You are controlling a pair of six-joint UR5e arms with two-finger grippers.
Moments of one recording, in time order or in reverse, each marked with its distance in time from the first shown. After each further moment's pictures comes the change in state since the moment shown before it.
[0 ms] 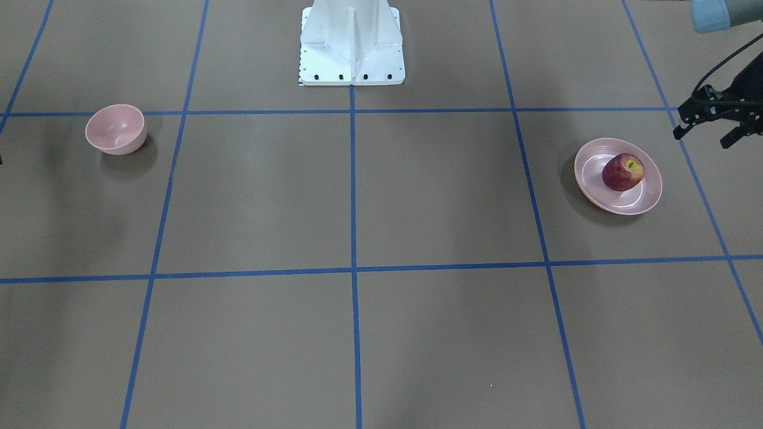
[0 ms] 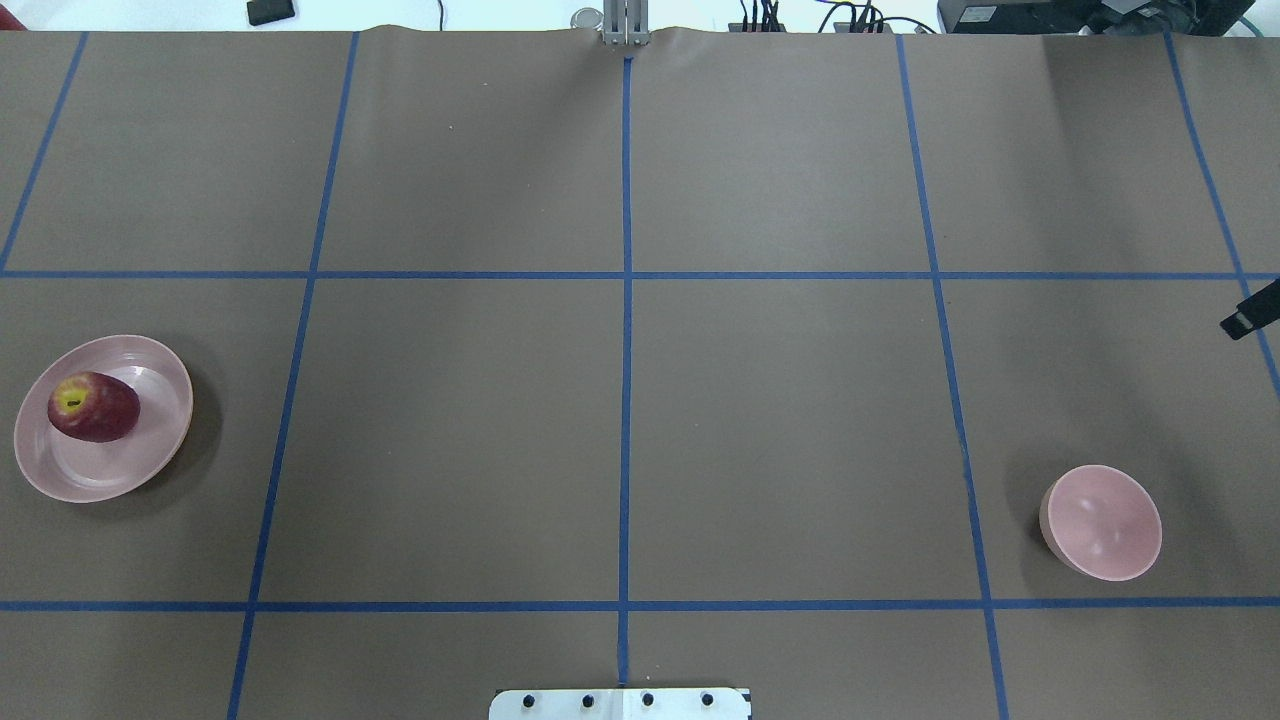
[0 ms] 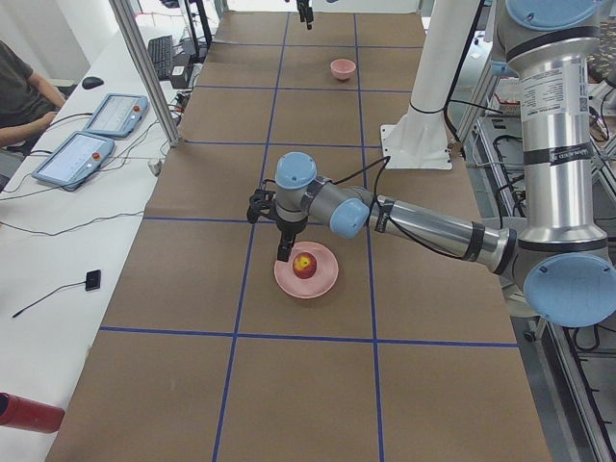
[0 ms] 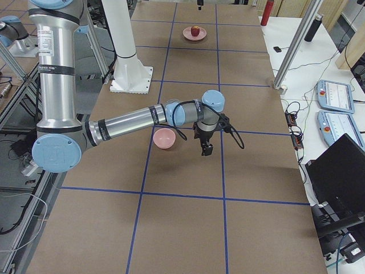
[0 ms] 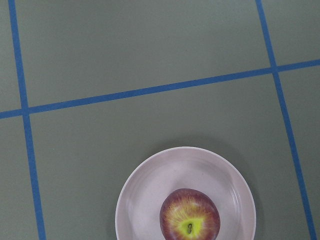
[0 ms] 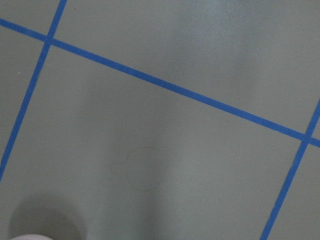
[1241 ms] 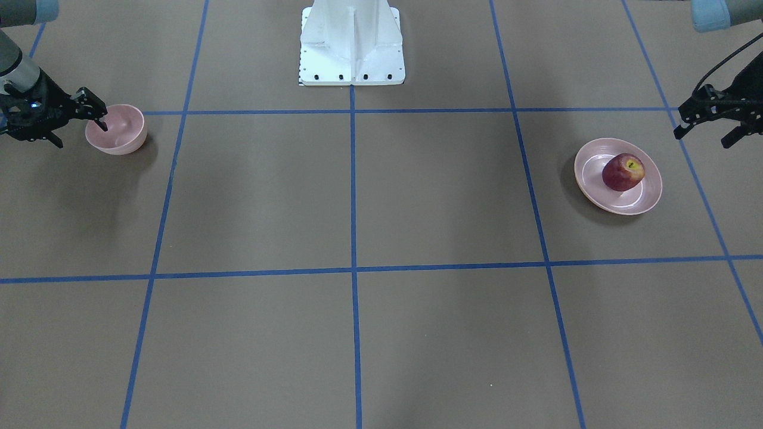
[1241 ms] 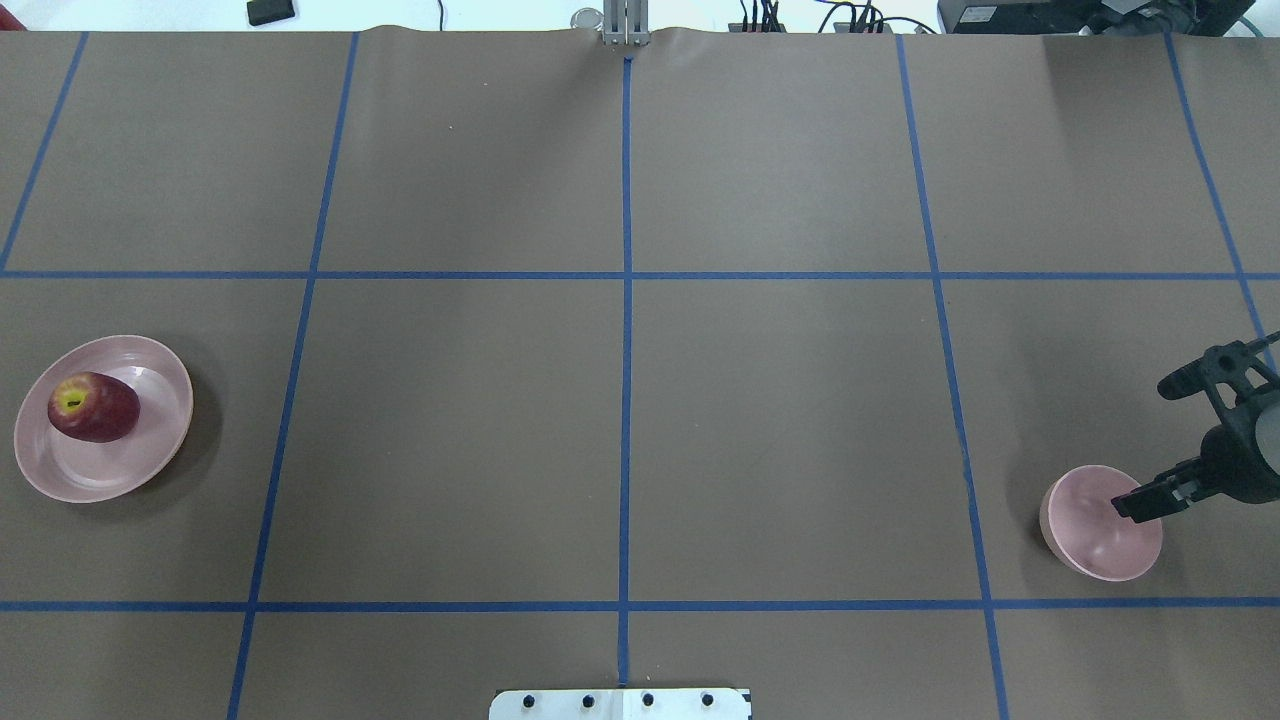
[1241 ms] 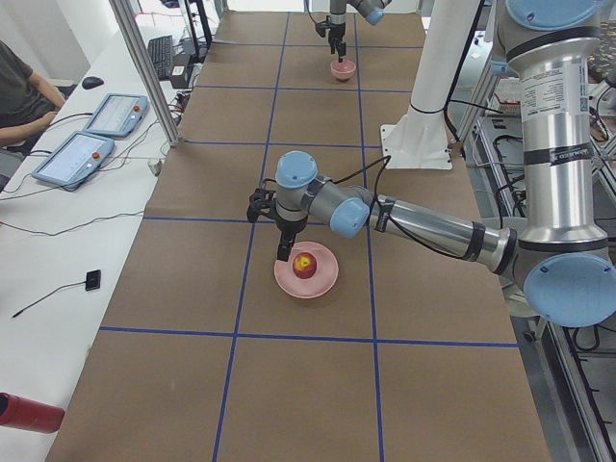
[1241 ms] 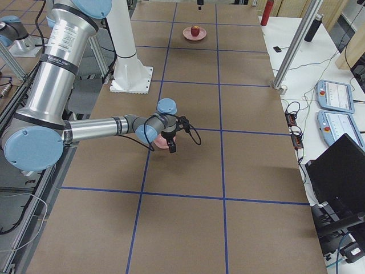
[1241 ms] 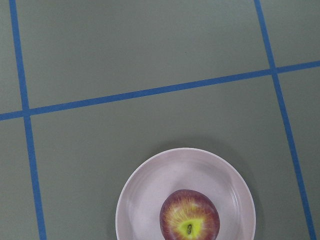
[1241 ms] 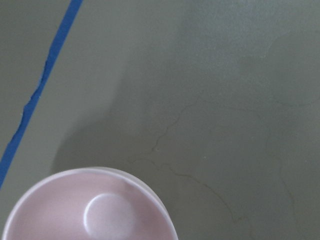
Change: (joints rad) left arm -0.001 0.001 -0.003 0.000 0.004 -0.001; right arm -0.483 -0.310 0.037 0.689 -0.251 0.620
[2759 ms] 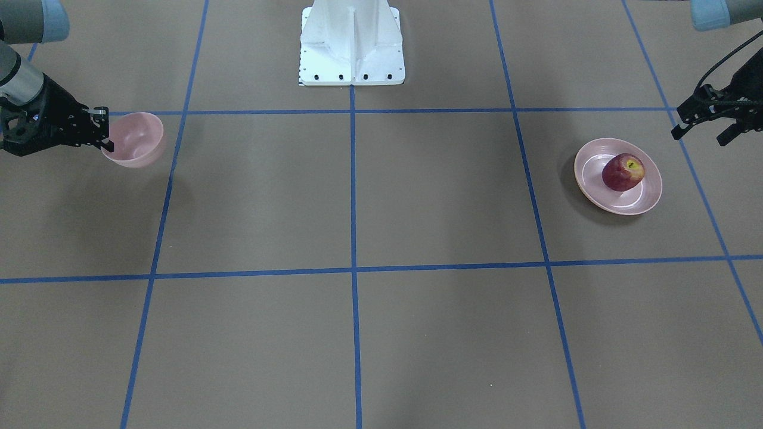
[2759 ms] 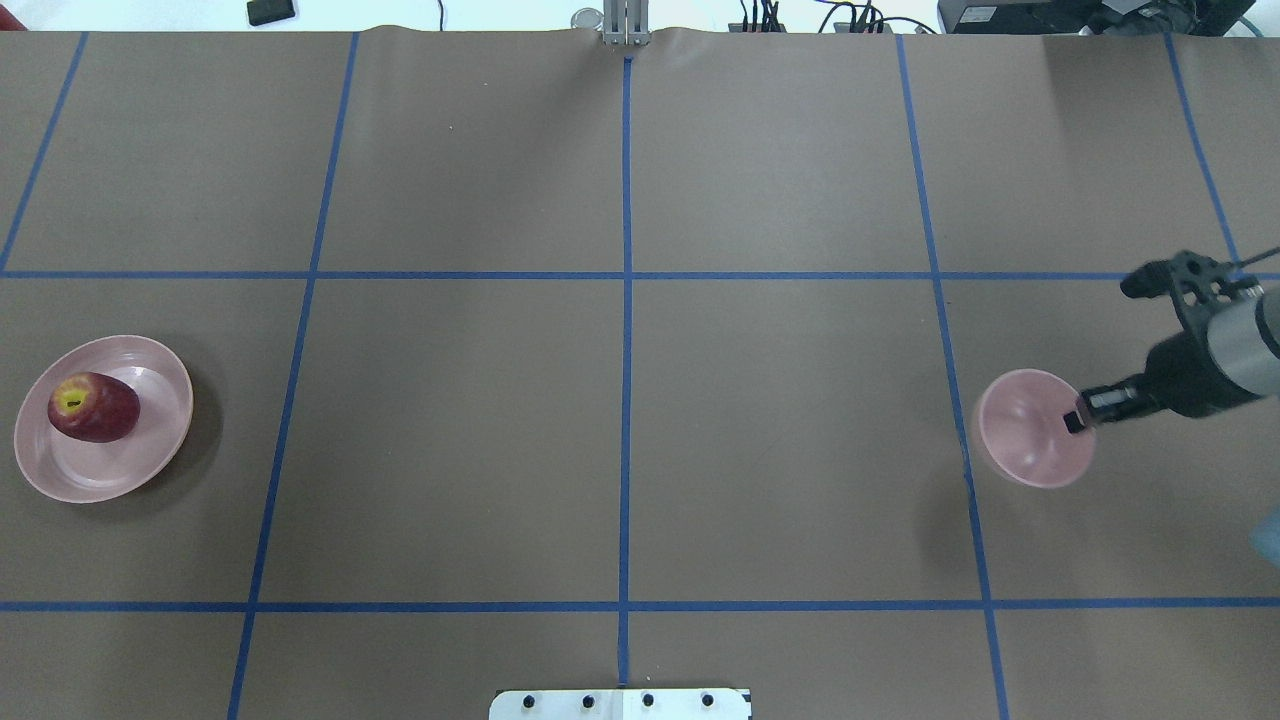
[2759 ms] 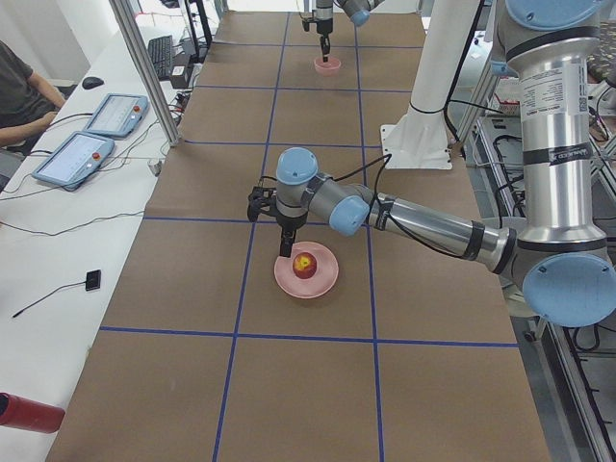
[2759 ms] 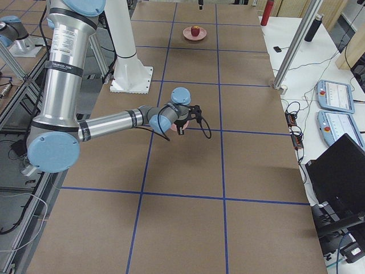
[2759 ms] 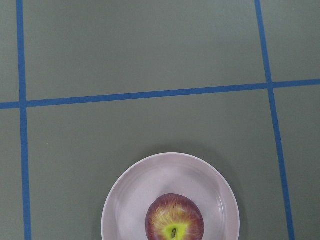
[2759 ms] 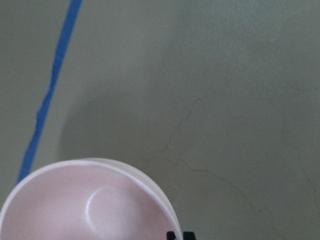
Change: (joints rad) left arm 0.000 -0.003 -0.008 -0.018 -0.012 -0.127; right arm 0.144 0.289 0.006 -0.208 0.193 0.233
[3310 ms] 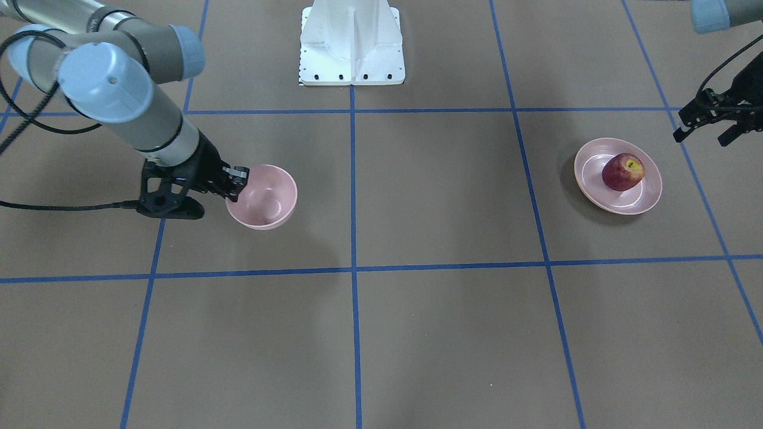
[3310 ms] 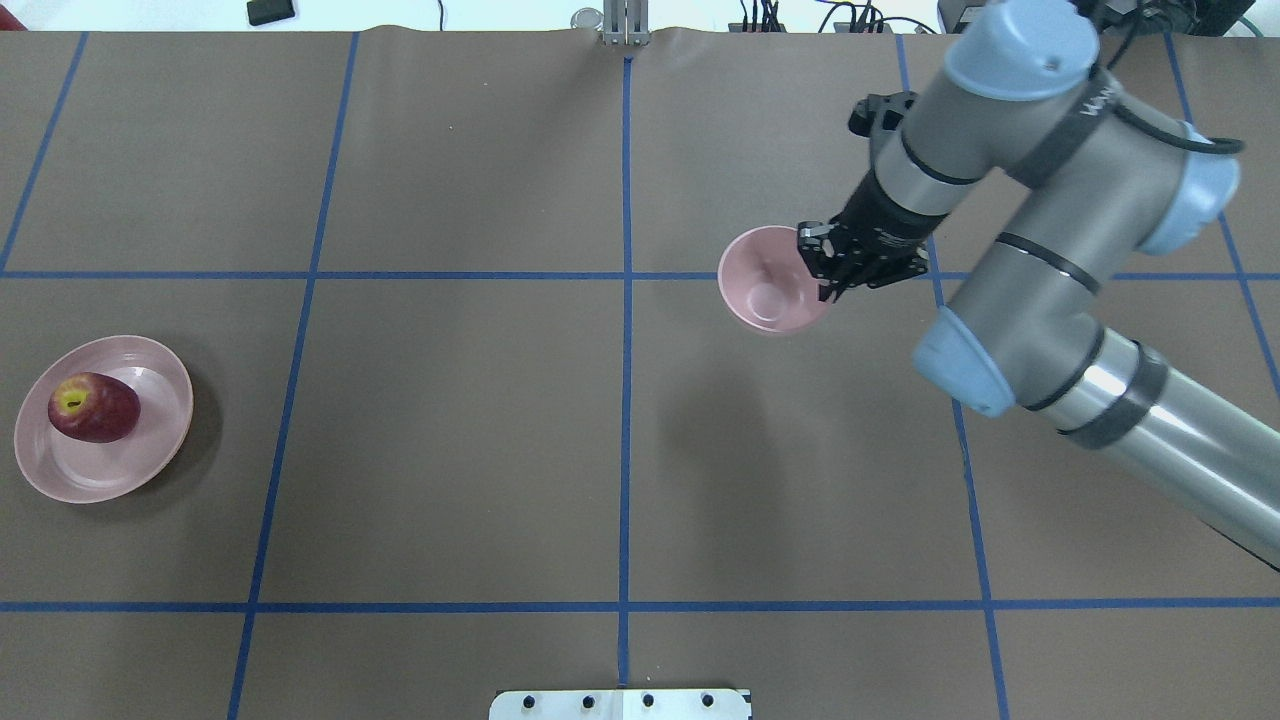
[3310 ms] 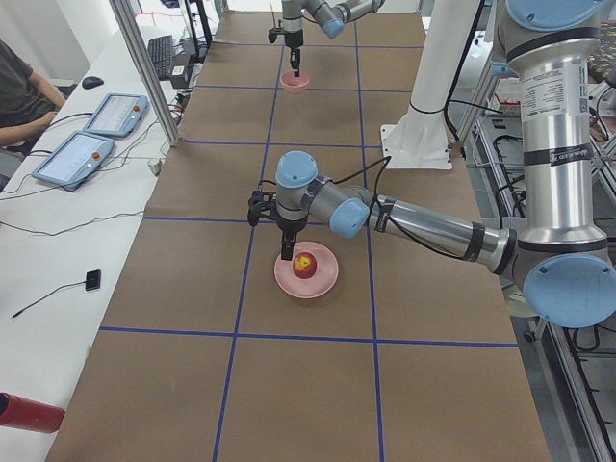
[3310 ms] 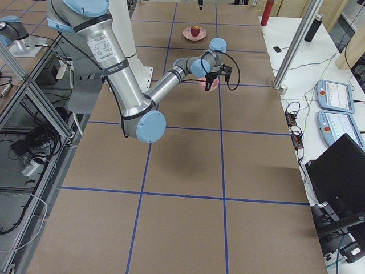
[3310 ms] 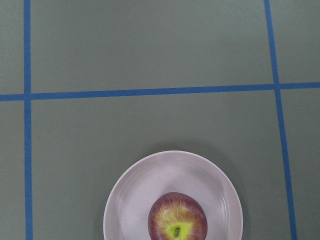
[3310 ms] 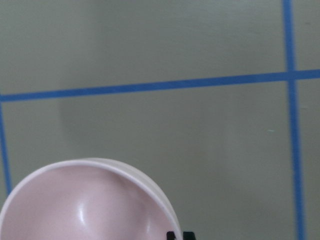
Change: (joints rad) left arm 0.001 0.002 0.017 0.008 0.010 -0.012; right arm -0.090 0.682 -0.291 -0.420 -0.068 0.338
